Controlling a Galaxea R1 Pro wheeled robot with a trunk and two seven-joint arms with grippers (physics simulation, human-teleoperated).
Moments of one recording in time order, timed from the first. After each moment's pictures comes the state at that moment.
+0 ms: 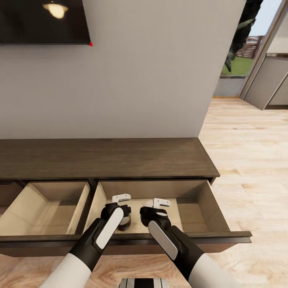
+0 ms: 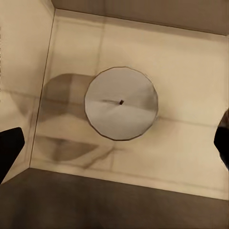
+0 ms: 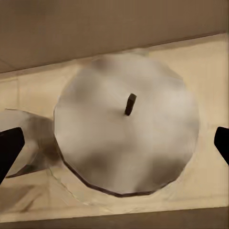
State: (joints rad) left arm -0.59 -0.11 -0.40 -1.11 0.73 0.72 0.82; right arm -0.62 0.13 0.68 -0.98 -0.81 0.36 -0.71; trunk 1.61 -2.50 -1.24
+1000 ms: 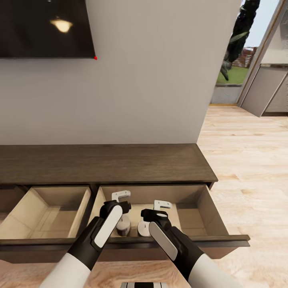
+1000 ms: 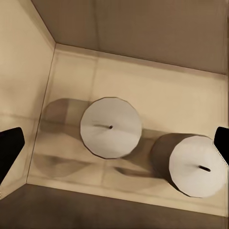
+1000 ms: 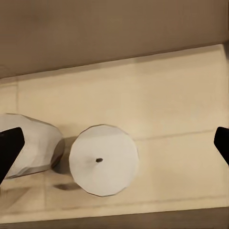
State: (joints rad) left arm -0.58 -0.11 -0.39 -1.17 0.74 0.72 0.82; right arm -0.62 0.14 0.67 -0.95 -0.81 0.38 -0.71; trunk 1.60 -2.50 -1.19
